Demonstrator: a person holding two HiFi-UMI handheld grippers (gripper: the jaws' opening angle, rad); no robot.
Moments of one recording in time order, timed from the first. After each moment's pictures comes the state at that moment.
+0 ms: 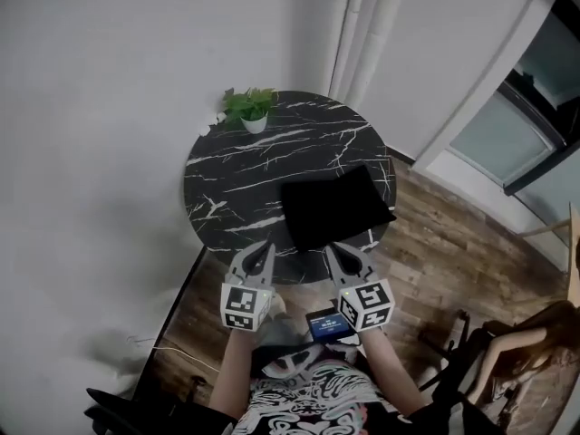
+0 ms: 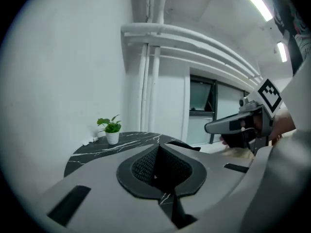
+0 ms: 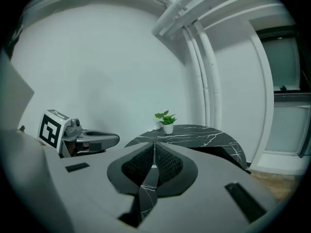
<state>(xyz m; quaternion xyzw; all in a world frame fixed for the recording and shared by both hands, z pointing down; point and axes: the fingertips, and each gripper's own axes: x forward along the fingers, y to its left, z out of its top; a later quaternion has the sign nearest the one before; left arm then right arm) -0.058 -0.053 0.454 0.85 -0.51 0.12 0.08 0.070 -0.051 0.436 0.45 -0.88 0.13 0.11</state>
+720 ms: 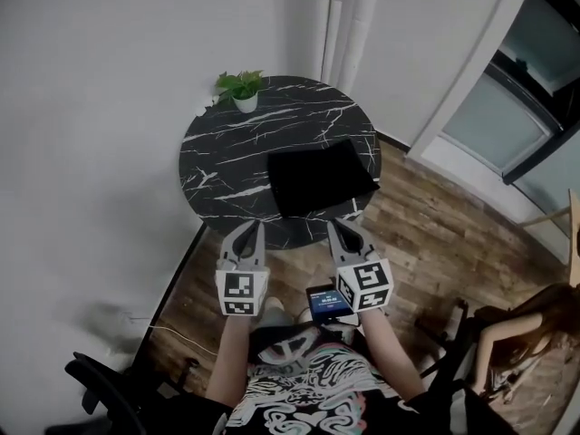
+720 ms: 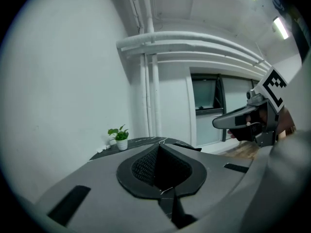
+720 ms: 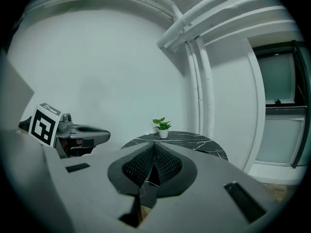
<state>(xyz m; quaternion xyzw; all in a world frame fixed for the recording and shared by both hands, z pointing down) -0.022 0.020 0.421 0.81 -0.58 0.13 0.01 0.131 0.011 0.409 0.46 -0.88 0.07 0.10</state>
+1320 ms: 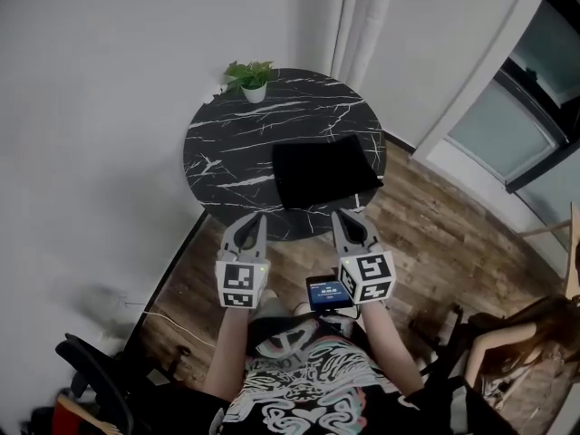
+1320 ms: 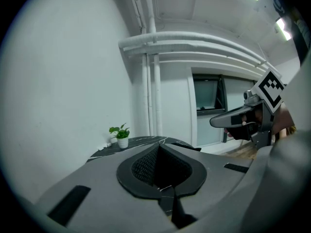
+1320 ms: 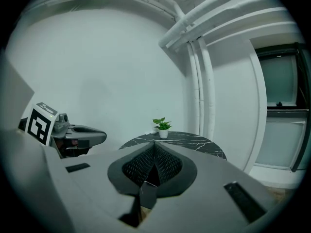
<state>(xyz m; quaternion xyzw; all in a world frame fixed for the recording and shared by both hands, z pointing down) -0.020 0.028 0.425 0.80 -0.58 0.13 0.02 0.135 0.006 0.410 0.46 -0.88 0.06 0.10</state>
